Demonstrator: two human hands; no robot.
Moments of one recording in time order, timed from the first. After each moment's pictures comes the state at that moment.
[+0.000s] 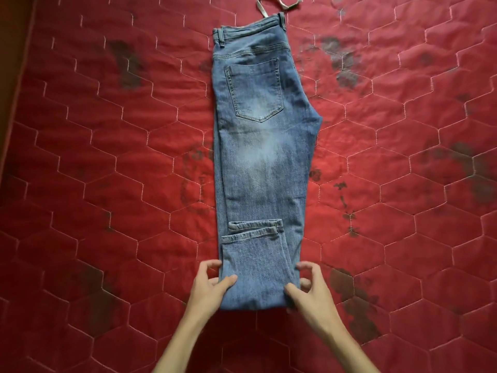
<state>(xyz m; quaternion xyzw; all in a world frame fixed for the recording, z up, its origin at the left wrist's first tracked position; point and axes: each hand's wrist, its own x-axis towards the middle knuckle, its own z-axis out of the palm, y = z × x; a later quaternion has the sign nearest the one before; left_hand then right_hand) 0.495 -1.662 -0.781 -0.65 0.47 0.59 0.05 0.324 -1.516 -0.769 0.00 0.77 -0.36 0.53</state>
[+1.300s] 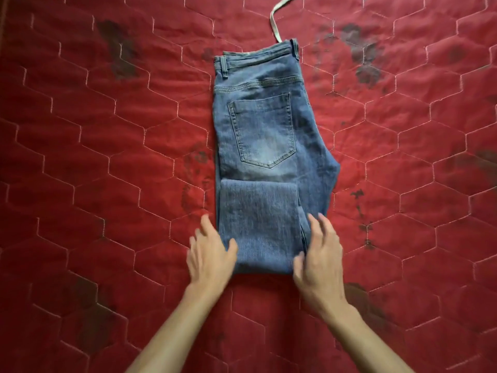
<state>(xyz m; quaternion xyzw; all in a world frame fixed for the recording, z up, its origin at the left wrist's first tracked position) 0.434 -1.742 -0.794 -0.60 0.74 0.24 0.18 0.287 -1.594 -0.788 -0.34 0.90 -0.15 0.21</state>
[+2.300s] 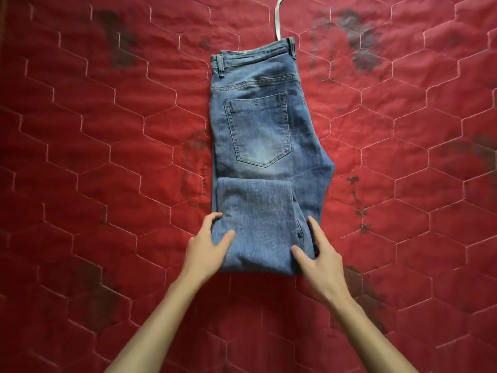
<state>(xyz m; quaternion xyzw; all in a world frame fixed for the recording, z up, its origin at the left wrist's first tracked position) 0.459 -1.734 -0.789 -0.59 0.67 0.44 0.09 0.287 -1.566 -0.782 -0.14 0.86 -0.27 0.41</state>
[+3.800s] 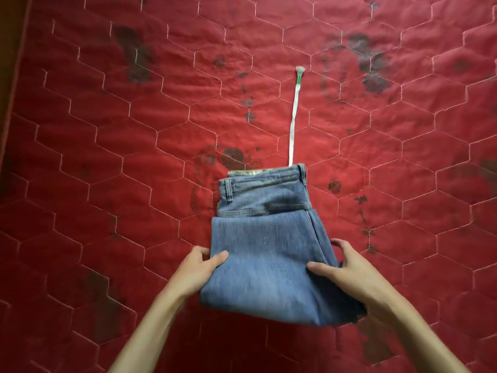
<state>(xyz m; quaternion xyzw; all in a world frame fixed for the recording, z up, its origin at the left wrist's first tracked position) 0.482 -1.764 -0.766 -0.64 0.50 0.55 0.20 0.231 -1.591 -0.725 -0.09 0.81 -0.12 0.56</state>
